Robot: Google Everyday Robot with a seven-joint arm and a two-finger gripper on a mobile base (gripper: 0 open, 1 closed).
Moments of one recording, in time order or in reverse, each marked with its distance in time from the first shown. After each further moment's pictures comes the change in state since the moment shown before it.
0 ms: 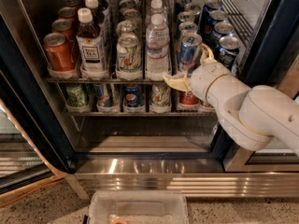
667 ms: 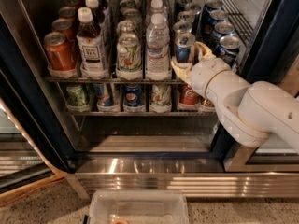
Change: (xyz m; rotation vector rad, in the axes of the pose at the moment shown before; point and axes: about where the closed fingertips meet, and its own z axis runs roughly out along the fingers) arm -0.008 -0.007 0.005 0.021 -0.012 -0.002
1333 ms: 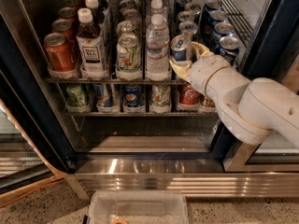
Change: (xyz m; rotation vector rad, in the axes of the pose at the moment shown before) arm -0.008 -0.004 0.000 0.000 -0.002 -0.001
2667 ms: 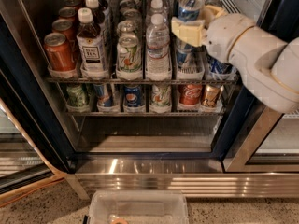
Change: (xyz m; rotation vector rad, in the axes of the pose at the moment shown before) arm -0.095 -0.046 -0.010 -0.108 -0.204 0.192
